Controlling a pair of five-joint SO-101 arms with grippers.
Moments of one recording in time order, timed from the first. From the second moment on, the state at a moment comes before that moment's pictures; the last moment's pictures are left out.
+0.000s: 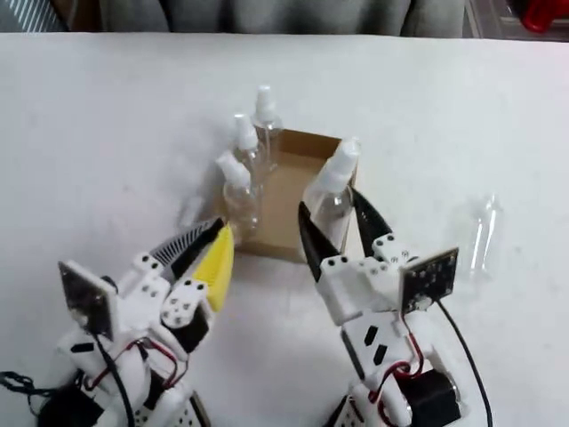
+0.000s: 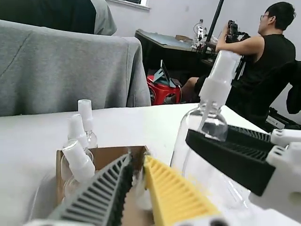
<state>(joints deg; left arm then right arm) 28.3 -104.9 64.2 57.1 14.4 -25.1 -103.7 72.0 42.0 -4.4</state>
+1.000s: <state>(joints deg) 35.2 -104.0 97.1 20.2 14.5 -36.7 -72.6 56.4 34.1 -11.6</state>
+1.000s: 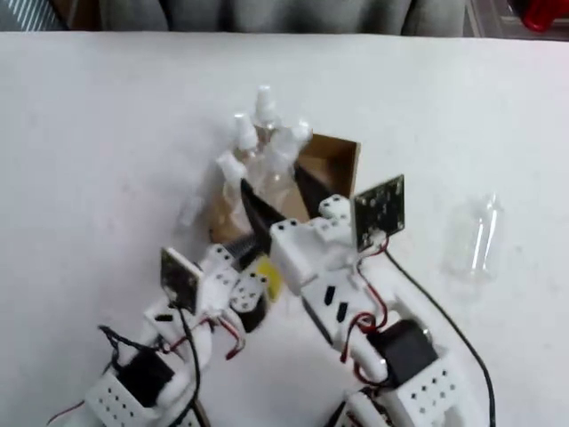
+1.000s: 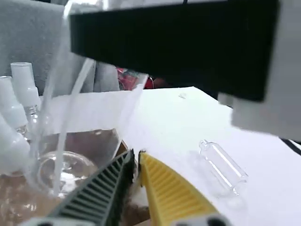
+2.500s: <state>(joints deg) -10.4 -104.0 97.1 51.4 1.6 -15.0 -29.9 49.0 15.8 -9.5</state>
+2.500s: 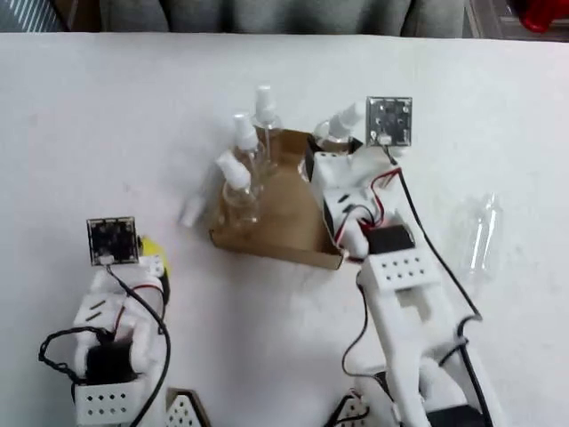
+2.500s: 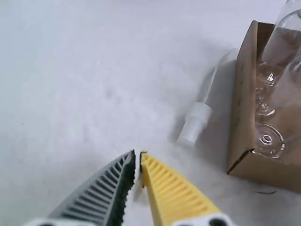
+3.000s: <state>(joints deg) -10.4 -104.0 97.1 51.7 1.1 -14.9 -16.4 42.1 15.6 -3.6</state>
